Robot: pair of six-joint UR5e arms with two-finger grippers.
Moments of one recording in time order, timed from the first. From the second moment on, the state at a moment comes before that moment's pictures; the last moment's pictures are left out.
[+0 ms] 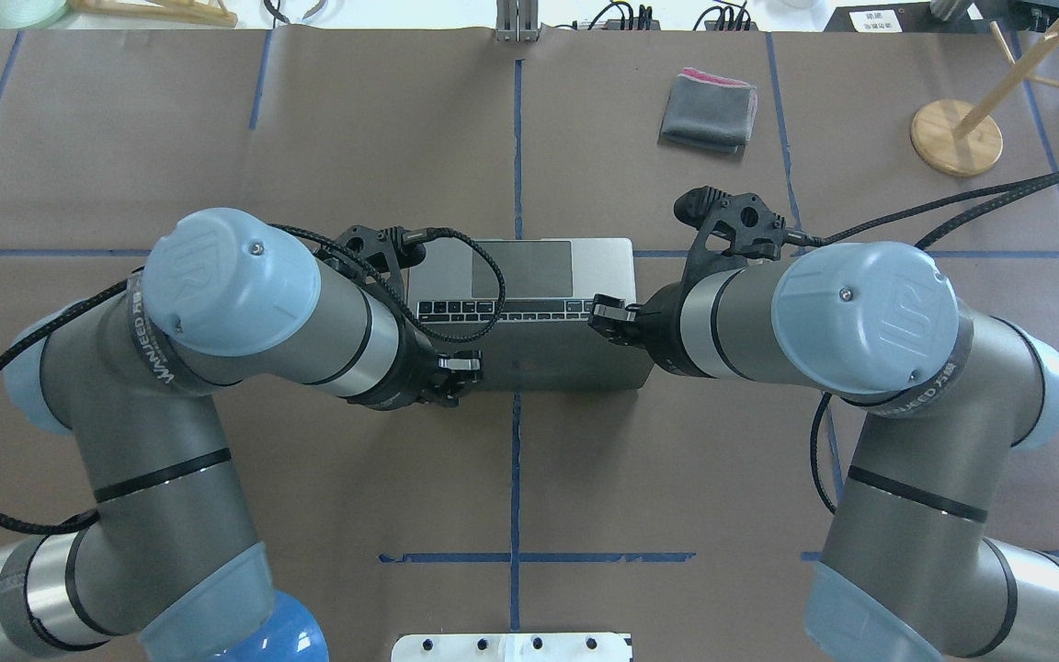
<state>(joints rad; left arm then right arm) -0.50 -2.18 -1.98 -1.60 -1.92 -1.42 0.50 -1.12 2.11 -1.48 1.67 1.52</state>
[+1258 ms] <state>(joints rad) -0.63 -2.28 -1.68 -1.75 -1.92 -1.34 0.65 -0.96 1.64 -1.23 1.77 1.46</state>
